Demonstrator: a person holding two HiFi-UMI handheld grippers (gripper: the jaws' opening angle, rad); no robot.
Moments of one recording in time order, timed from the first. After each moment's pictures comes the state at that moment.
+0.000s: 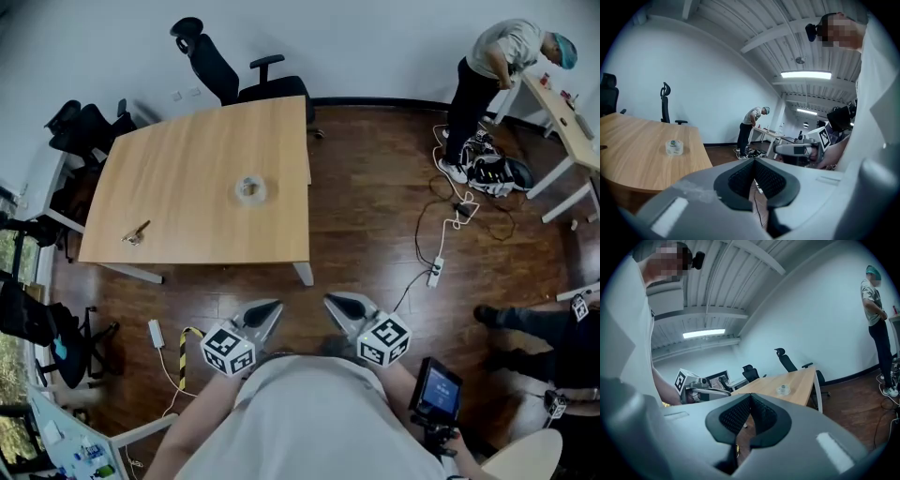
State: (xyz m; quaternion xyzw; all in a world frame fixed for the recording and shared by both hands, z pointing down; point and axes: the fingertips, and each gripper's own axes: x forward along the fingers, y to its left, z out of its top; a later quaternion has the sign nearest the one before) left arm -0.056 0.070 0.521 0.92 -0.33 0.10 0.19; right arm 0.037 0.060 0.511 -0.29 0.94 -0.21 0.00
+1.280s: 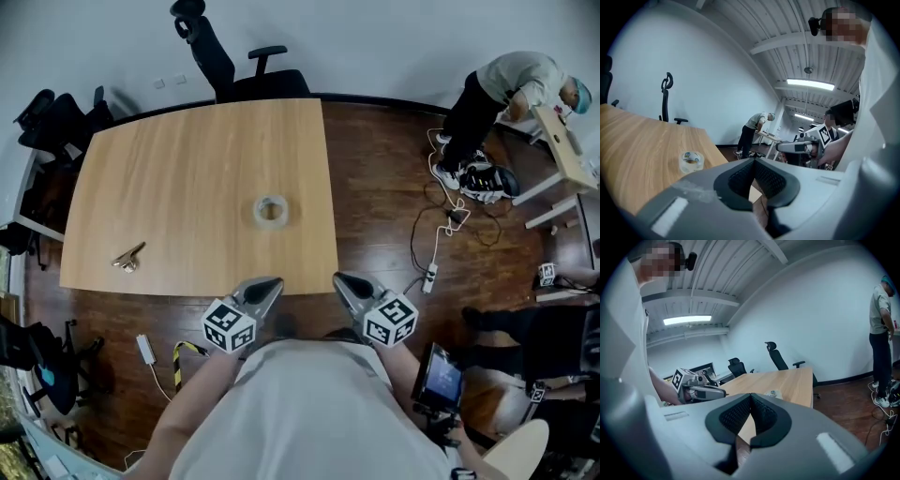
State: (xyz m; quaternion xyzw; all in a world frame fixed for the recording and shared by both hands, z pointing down) left arm -0.184 -0.110 0.538 0.93 -0.29 0.08 0.21; right arm -0.069 -0.115 0.523 -0.35 0.91 -0.21 -0.06
